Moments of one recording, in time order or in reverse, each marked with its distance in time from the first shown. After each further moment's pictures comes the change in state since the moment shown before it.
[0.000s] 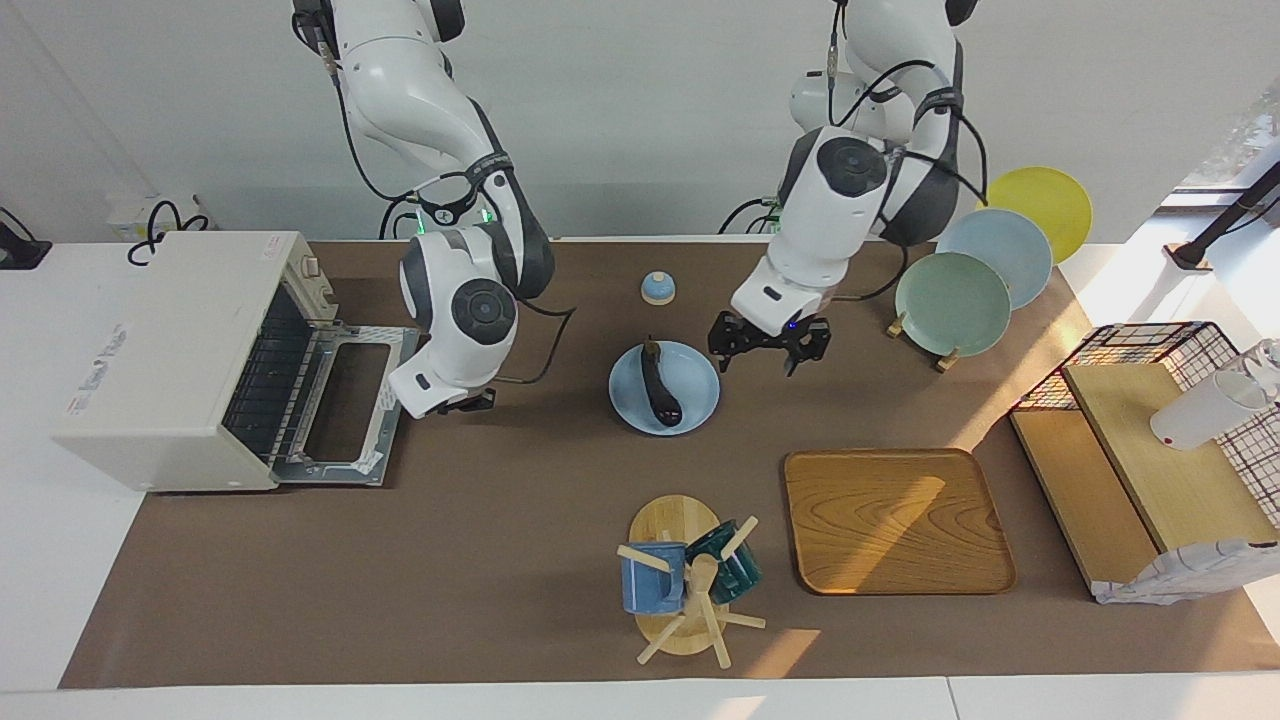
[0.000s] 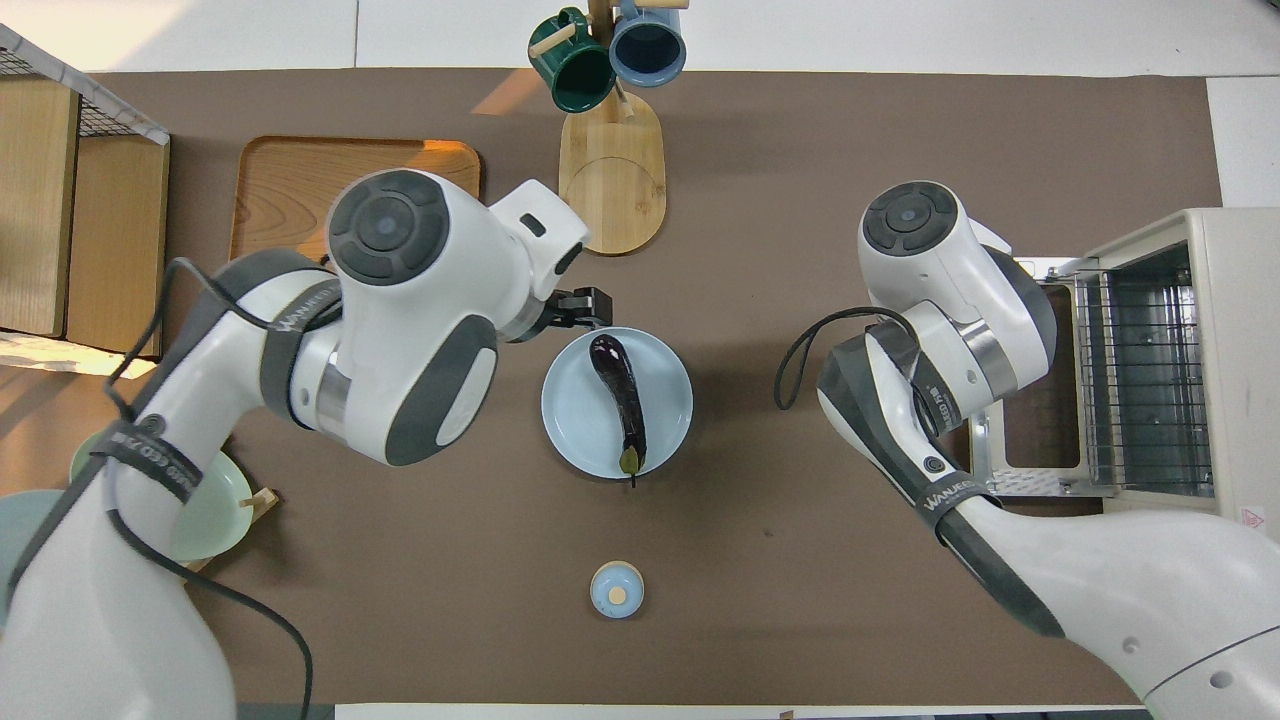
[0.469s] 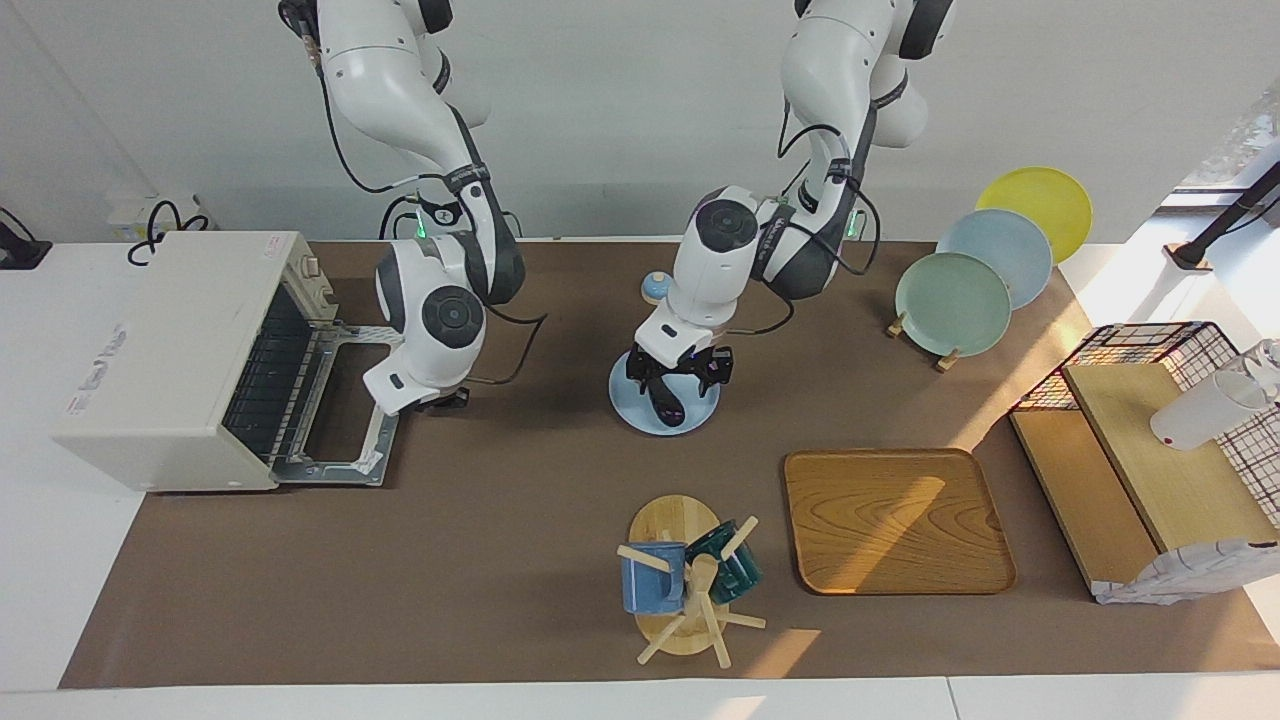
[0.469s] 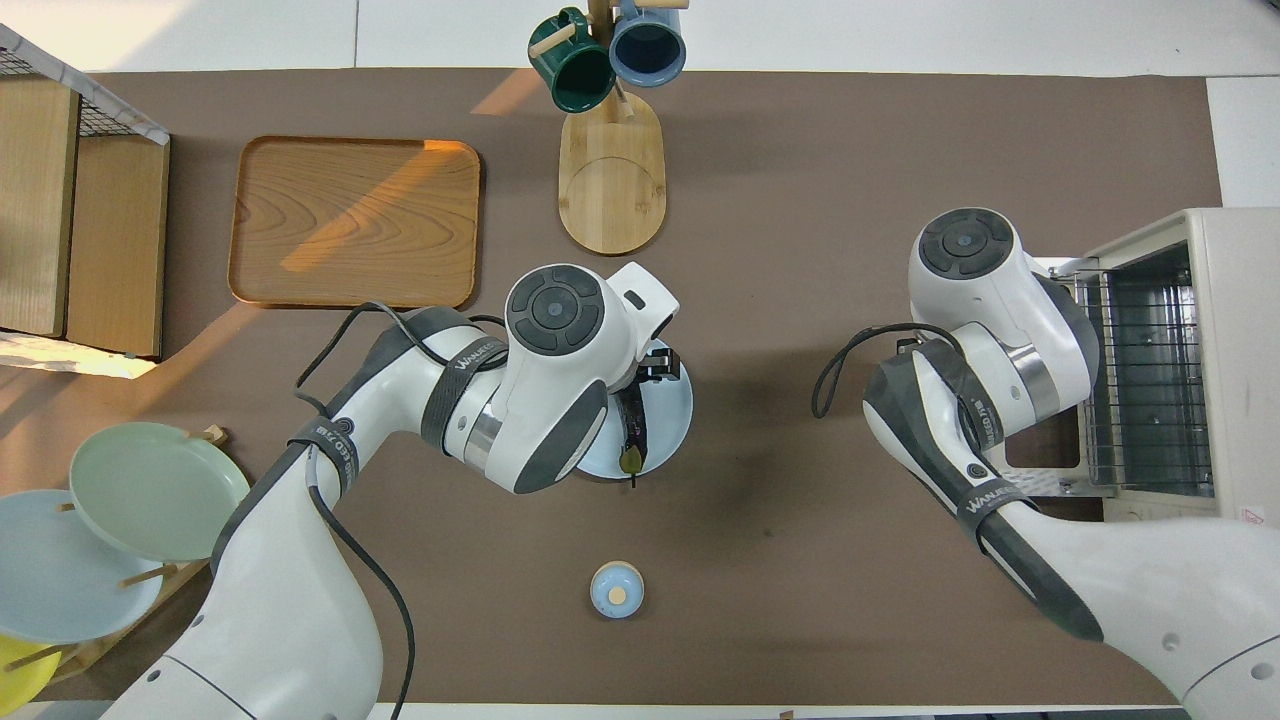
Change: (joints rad) left arm -0.107 0.128 0.003 -0.070 0.000 0.131 -0.092; right arm -0.080 -0.031 0.000 -0.114 -0.002 0.105 0.000
